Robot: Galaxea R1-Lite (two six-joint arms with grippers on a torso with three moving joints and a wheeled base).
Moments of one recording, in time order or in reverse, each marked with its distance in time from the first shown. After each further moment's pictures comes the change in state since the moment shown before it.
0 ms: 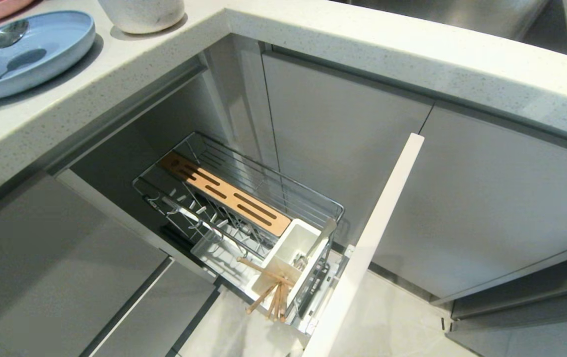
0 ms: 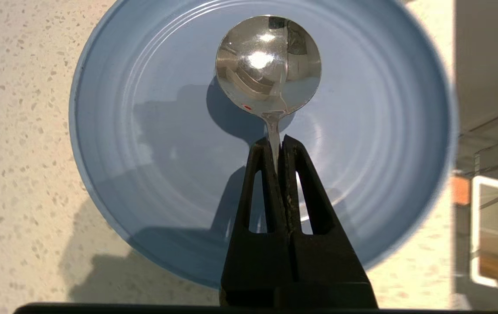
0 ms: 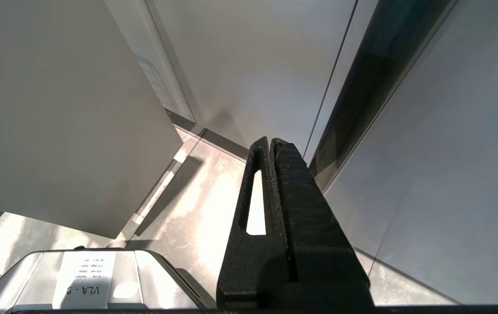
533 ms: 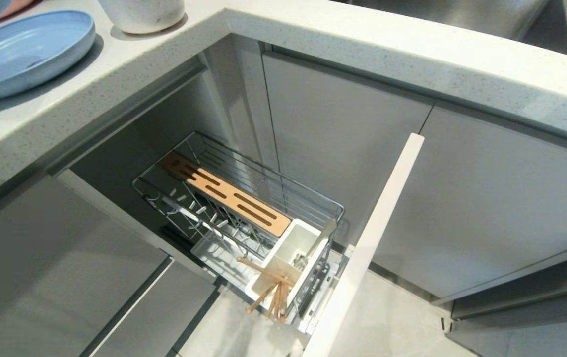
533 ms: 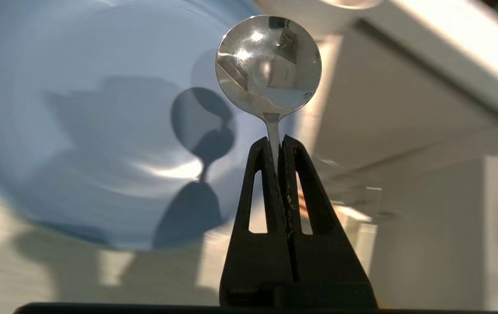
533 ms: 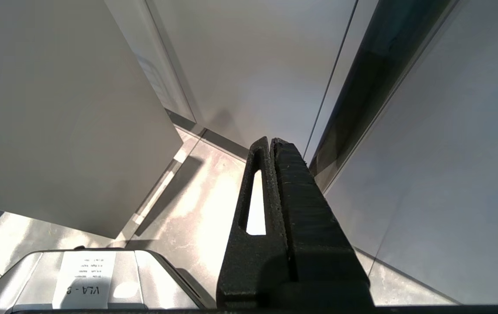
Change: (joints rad) left arm -0.108 -0.137 0.002 0.076 0.016 -0.425; right arm 0.000 0.000 0.000 0.000 0.000 0.000
